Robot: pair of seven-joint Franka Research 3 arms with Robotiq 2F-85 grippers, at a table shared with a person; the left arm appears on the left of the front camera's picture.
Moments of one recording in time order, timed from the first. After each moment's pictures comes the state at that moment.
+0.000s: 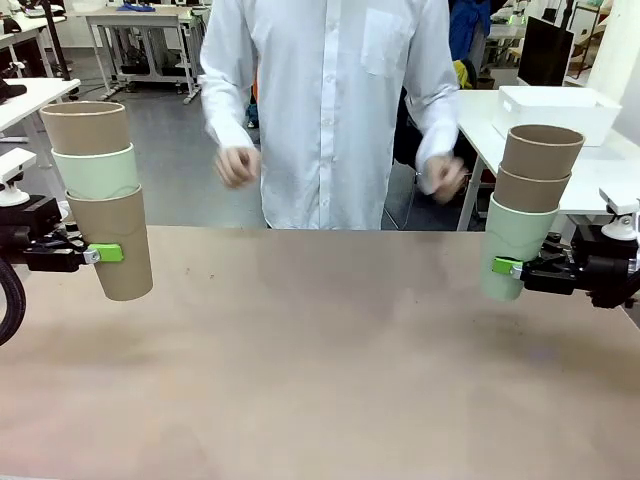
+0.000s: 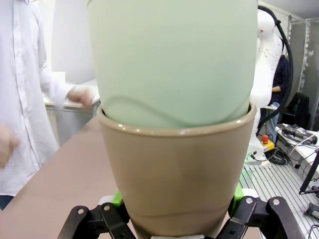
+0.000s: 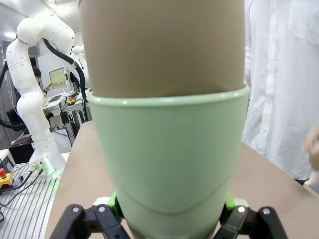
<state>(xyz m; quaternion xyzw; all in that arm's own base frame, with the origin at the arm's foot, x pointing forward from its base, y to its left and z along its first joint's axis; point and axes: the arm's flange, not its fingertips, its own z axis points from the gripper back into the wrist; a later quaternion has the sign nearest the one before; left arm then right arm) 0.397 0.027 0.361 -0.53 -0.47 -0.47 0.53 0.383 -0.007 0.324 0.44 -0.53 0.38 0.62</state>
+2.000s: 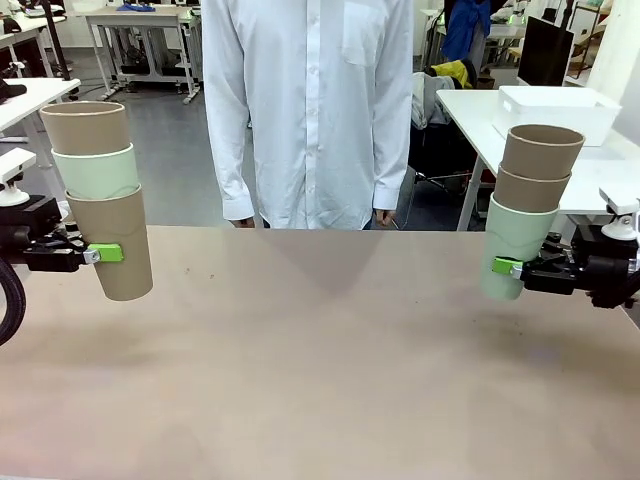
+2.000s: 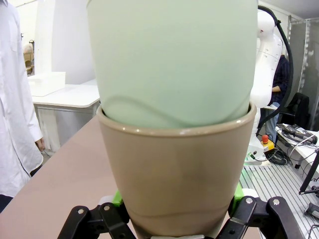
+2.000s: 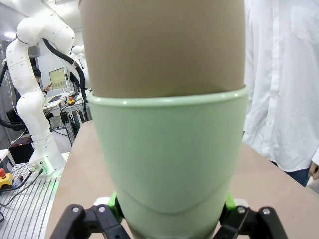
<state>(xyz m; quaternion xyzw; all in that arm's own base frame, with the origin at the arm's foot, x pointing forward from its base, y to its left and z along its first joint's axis) 0.397 0.027 0.361 -0.53 -0.47 -0.47 0.53 0.383 -0.007 0.324 0.44 -0.53 0.38 0.62</state>
